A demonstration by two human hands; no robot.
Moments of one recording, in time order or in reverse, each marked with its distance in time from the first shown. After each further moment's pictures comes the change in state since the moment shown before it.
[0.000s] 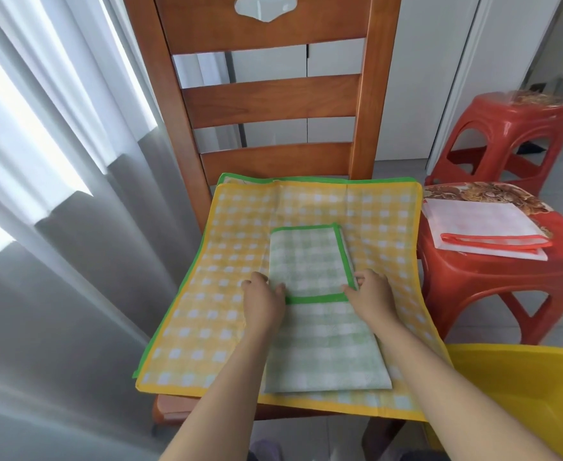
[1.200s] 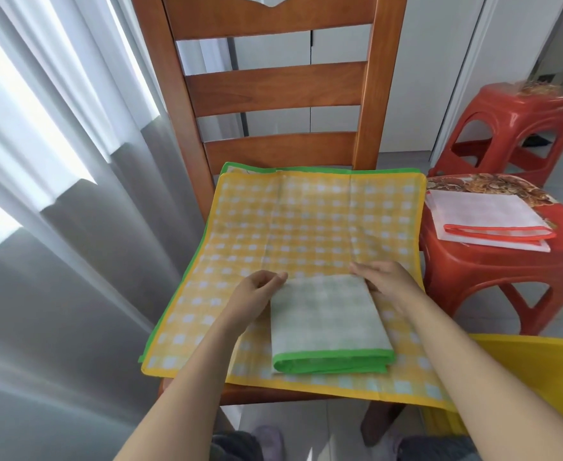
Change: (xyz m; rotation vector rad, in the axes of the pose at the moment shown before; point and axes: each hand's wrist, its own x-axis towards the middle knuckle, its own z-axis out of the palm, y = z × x) left_hand -0.007 -0.026 -0.041 -0.256 -0.362 0.122; right_hand 0.000 0.006 -0.039 0.489 -0.357 0.087
